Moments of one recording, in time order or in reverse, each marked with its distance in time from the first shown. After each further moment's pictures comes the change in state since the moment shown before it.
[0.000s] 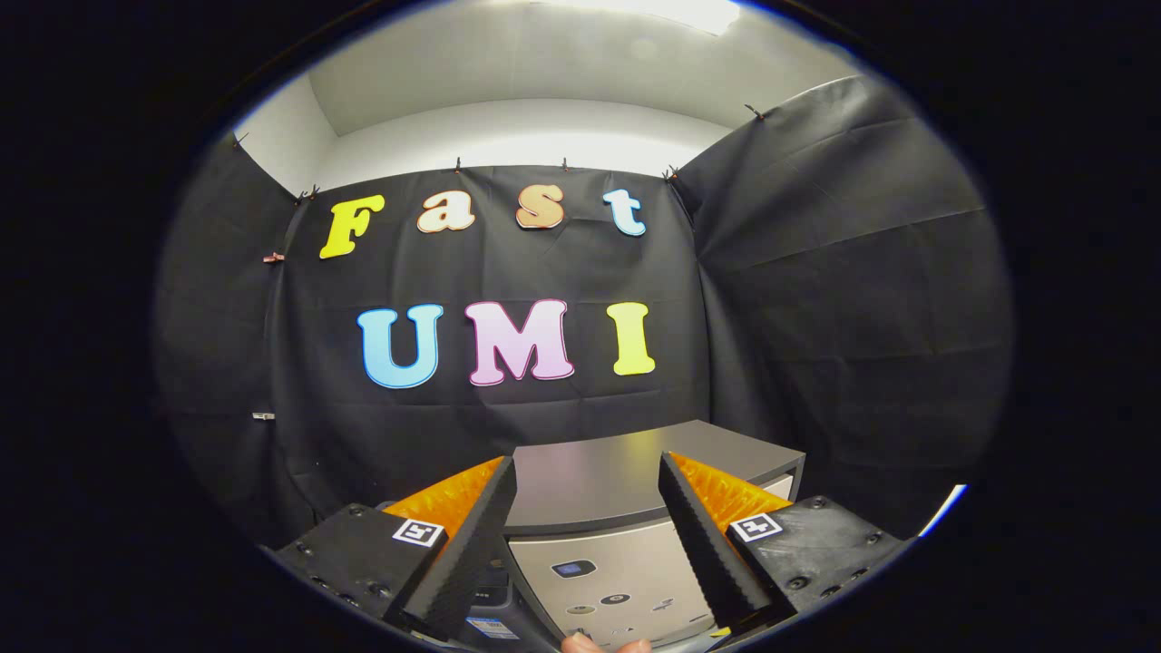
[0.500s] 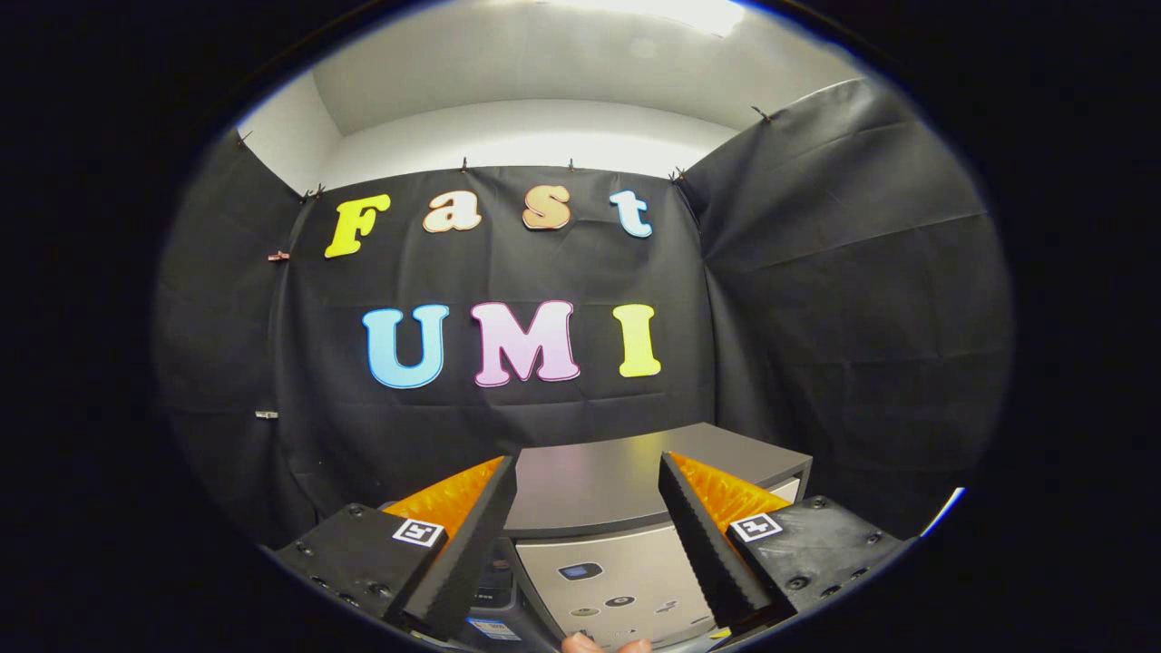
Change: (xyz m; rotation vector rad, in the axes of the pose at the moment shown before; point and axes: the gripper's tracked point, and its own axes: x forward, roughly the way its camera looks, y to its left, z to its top) arm 0.004 0.003 0.001 -0.004 -0.005 0.006
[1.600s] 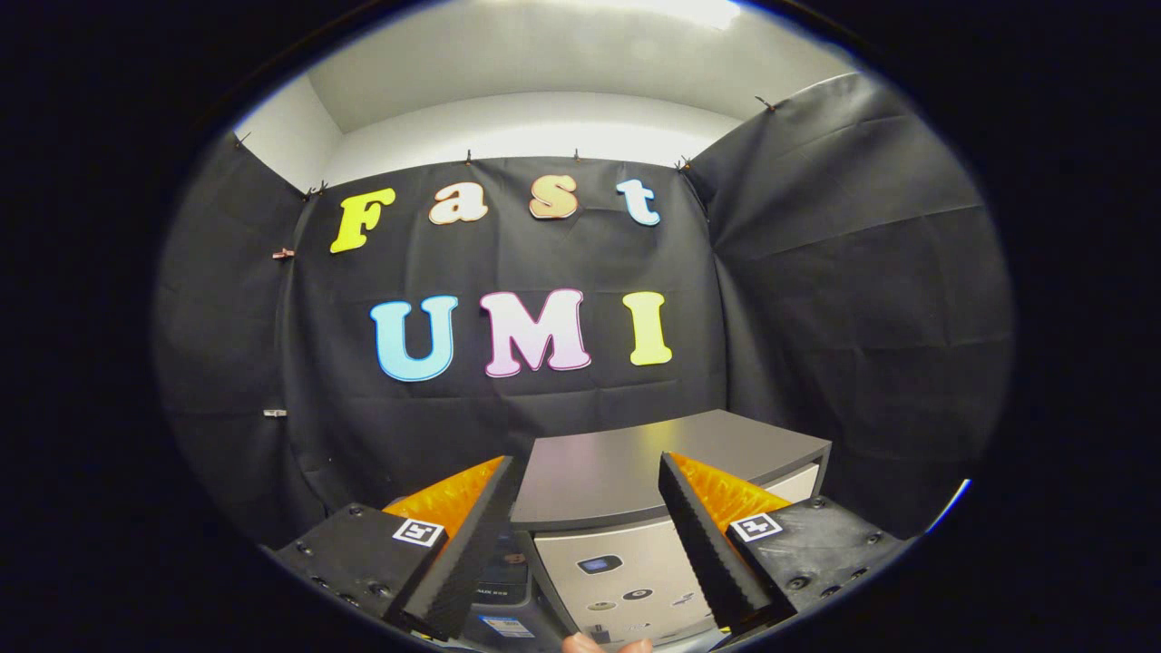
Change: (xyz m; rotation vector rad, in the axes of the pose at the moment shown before) arm 0.006 0.011 -0.016 0.016 0.020 0.022
